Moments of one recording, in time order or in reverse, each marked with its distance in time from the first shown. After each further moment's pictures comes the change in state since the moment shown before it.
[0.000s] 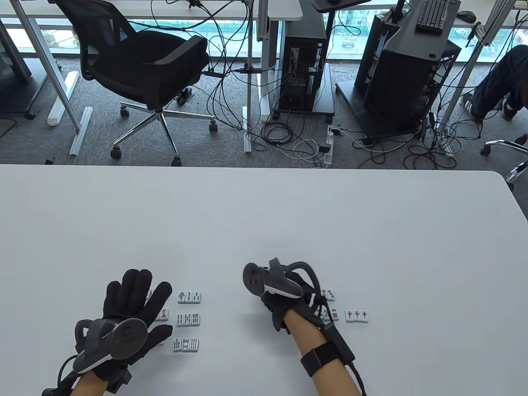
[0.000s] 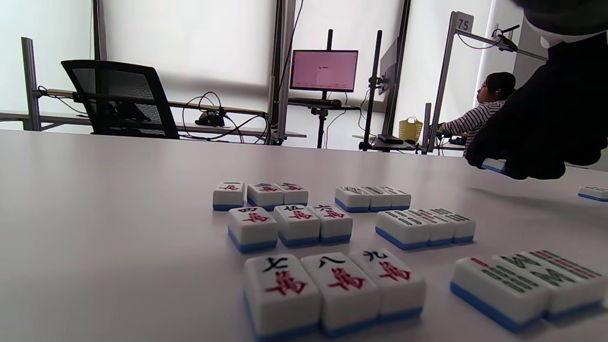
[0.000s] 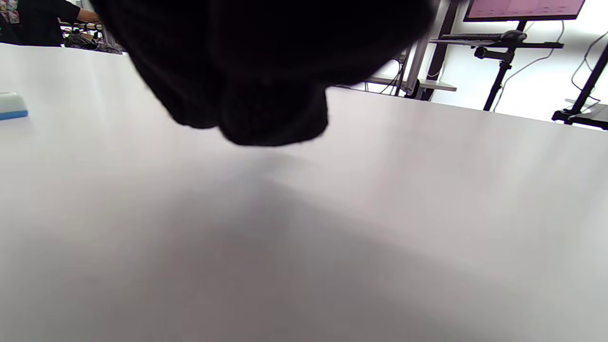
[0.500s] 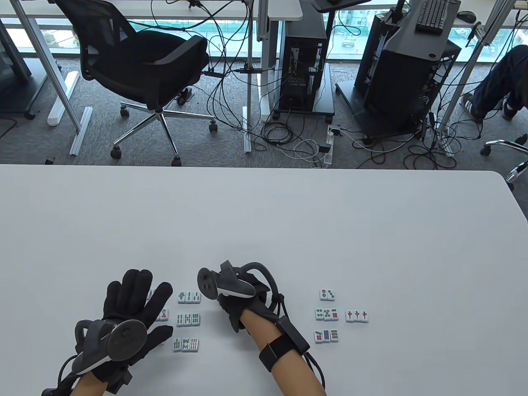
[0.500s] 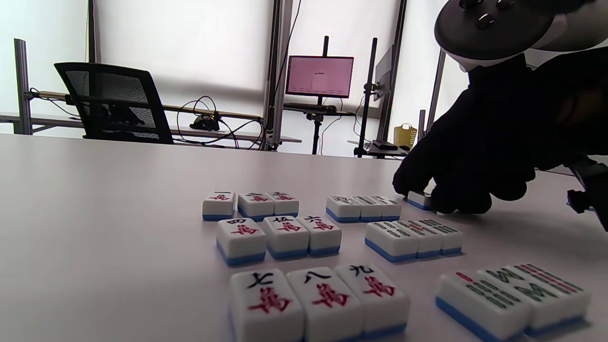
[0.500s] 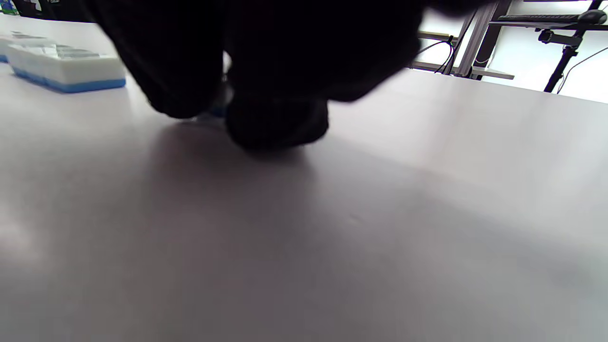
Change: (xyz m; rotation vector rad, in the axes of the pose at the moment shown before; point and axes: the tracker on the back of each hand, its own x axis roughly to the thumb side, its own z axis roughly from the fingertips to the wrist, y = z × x) left_hand 0.001 0.003 0.002 0.019 -0.015 0.013; right_hand 0.055 0.011 -0.029 0.073 -0.062 0.006
